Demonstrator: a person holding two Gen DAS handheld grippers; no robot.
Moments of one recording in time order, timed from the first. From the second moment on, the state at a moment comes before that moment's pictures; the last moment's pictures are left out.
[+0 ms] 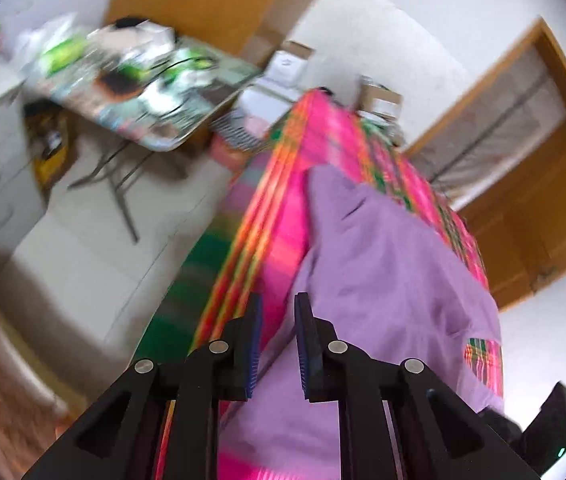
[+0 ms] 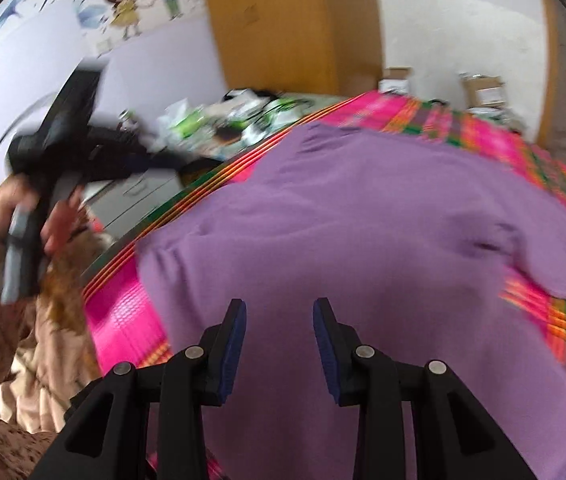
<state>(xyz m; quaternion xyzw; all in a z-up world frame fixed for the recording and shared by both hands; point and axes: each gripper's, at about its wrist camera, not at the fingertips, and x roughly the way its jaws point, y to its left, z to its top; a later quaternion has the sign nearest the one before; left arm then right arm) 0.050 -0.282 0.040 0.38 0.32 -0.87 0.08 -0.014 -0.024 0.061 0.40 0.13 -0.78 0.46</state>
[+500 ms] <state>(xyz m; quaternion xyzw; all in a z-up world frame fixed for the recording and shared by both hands) -0.127 -0.261 0.024 0.46 0.27 -0.85 -0.04 -0.018 -0.064 0.034 0.44 0.13 -0.73 0.51</state>
